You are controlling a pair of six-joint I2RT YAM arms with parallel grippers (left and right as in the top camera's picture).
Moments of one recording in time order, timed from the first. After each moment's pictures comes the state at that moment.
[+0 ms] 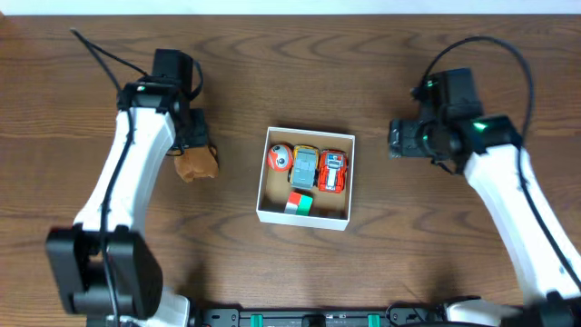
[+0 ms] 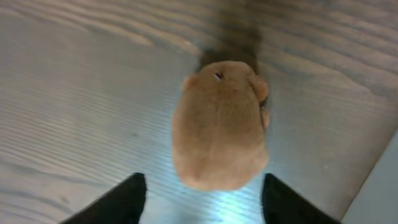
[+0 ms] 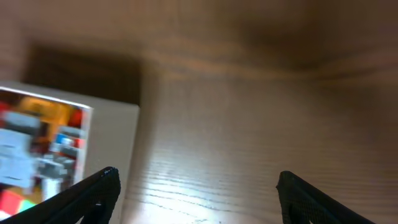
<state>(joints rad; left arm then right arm) -0.07 1.70 1.39 -1.04 -0.18 -0.25 0.17 1.44 1.23 -0.88 -0.03 0.19</state>
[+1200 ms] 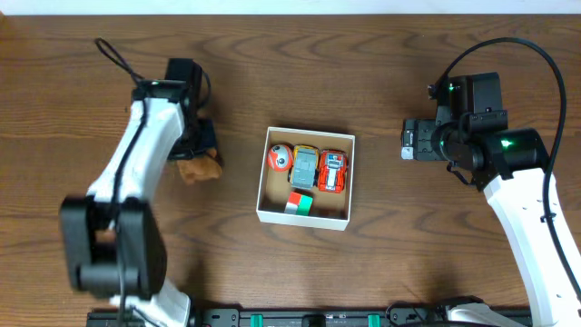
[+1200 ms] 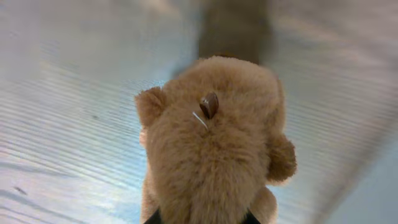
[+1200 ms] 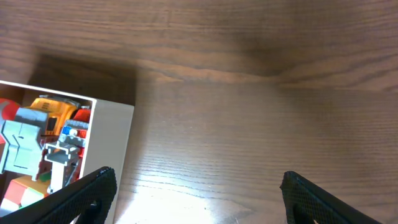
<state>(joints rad) -0.09 1.73 1.38 -1.07 -0.09 -0.27 0.16 1.34 1.25 -0.95 0.00 0.16</state>
